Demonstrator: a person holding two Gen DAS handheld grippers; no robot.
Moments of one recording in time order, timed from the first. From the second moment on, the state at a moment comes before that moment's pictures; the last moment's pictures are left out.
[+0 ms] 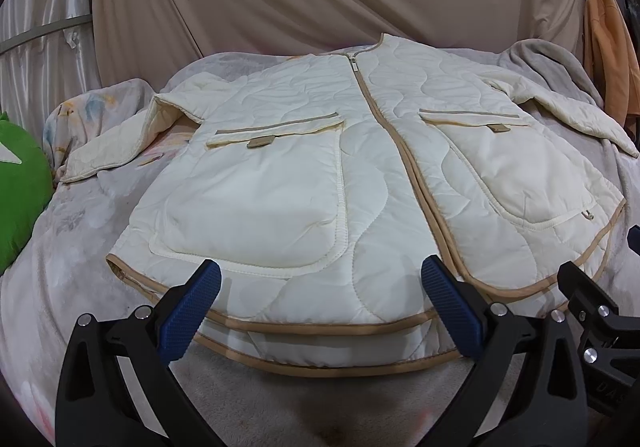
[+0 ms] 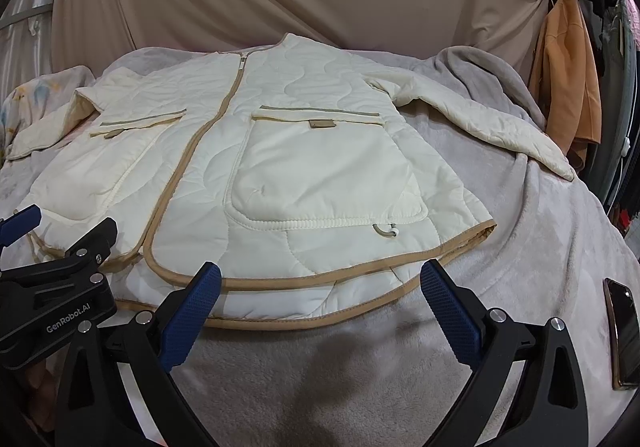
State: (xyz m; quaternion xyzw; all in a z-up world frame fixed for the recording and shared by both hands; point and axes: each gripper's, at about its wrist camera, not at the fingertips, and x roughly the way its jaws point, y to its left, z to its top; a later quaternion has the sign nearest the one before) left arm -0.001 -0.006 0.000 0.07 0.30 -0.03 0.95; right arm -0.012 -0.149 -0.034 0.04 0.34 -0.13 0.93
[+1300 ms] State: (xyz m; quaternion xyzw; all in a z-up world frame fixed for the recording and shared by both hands) left arm -0.001 -0.007 0.000 0.08 0.30 -0.02 0.95; right arm -0.012 -0.148 -0.034 0.04 0.34 -0.14 0.93
